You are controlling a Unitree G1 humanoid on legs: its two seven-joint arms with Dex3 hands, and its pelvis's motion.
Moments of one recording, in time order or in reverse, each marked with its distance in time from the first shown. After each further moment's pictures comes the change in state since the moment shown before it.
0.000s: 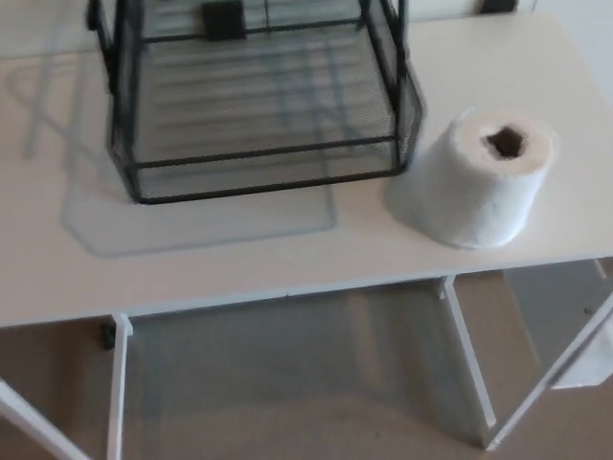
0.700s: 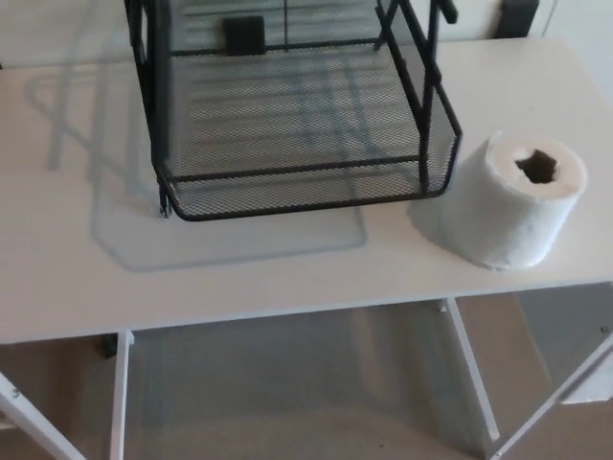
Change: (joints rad) left_arm -0.014 0.014 0.015 0.013 0.000 0.000 -0.003; right_arm 0.011 0.010 0.011 0.011 0.000 -0.003 -0.014
